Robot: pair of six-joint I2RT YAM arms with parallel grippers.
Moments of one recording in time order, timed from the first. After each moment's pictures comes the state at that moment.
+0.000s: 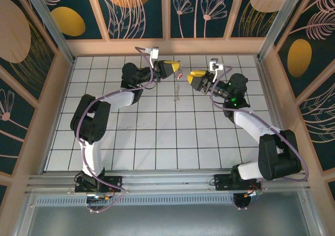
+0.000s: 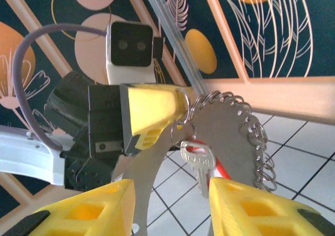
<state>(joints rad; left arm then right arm) -0.46 1.97 1.29 1.15 0.92 -0.94 0.25 1.38 0.79 0.74 -0.83 0.56</state>
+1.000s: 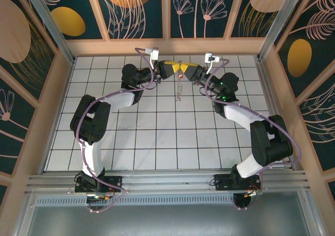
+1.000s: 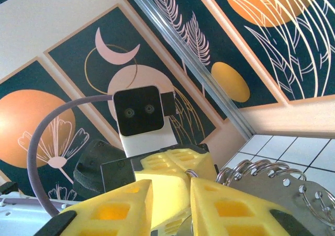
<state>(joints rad) -0.47 1.97 1.27 1.18 0.92 -0.92 0.35 1.55 0.88 1.04 -0.71 0.92</state>
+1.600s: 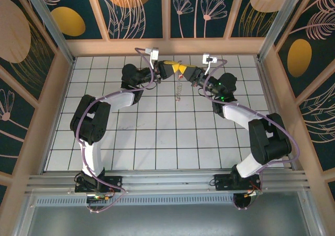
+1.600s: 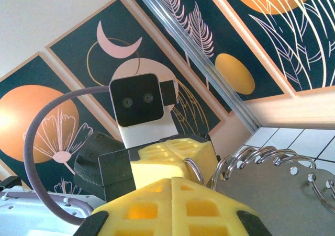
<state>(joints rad) -0.47 1.97 1.27 1.18 0.92 -0.92 0.36 1.57 0.88 1.06 -0.73 0.93</state>
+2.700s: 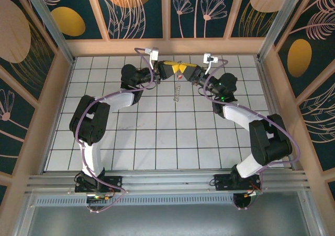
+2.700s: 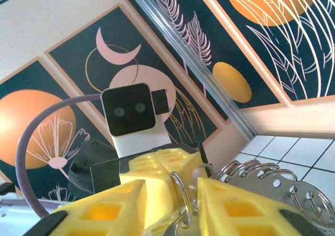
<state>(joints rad) -0.47 1.96 1.27 1.19 0.94 -0.92 0.36 1.56 0.88 1.06 -0.69 0.92</state>
